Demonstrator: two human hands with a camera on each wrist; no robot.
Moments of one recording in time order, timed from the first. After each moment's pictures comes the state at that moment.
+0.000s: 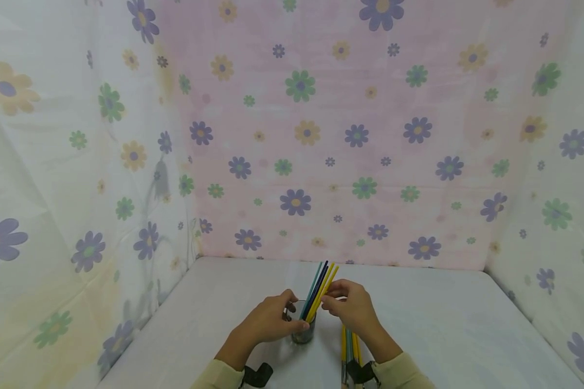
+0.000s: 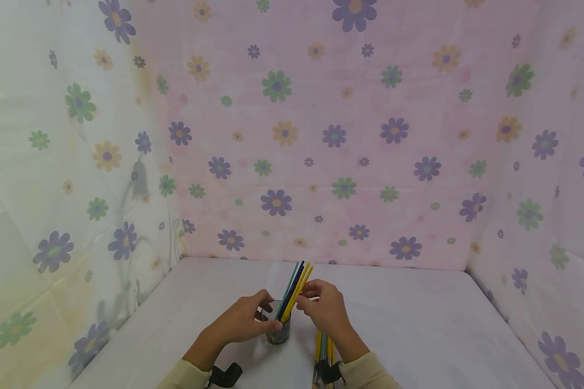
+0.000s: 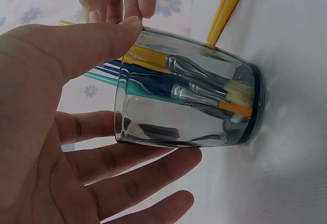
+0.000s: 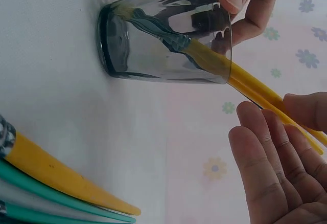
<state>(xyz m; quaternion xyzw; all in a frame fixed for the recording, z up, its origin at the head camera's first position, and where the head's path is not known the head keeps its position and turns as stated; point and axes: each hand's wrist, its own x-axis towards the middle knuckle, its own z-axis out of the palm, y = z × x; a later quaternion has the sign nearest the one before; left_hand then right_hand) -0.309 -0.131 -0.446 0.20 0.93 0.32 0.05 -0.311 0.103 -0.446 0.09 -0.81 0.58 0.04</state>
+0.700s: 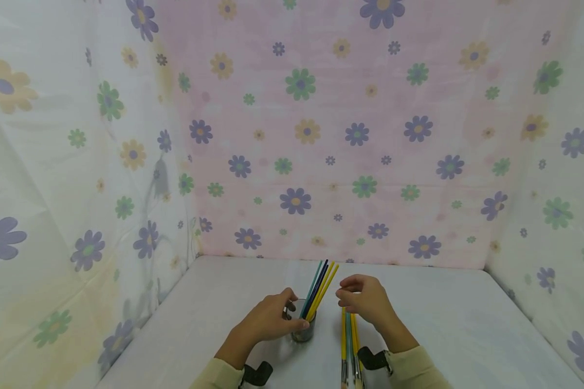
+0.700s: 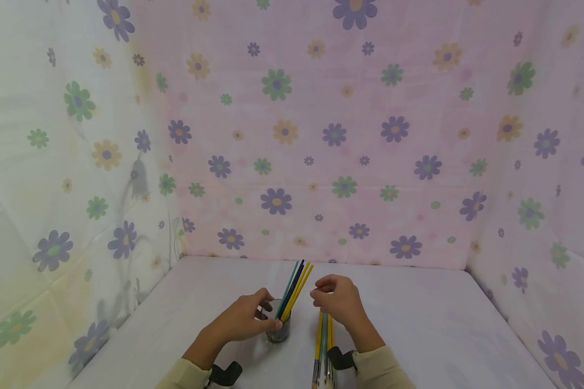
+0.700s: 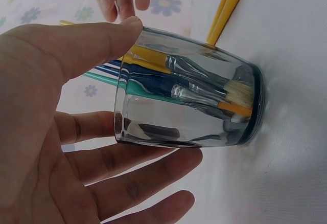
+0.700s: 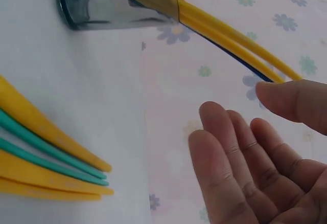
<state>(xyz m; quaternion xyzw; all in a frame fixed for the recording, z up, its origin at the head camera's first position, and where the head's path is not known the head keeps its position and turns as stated) -0.312 -0.130 -0.449 0.18 0.93 0.30 0.05 -0.316 0.133 -0.436 0.04 -0.81 0.58 0.02</state>
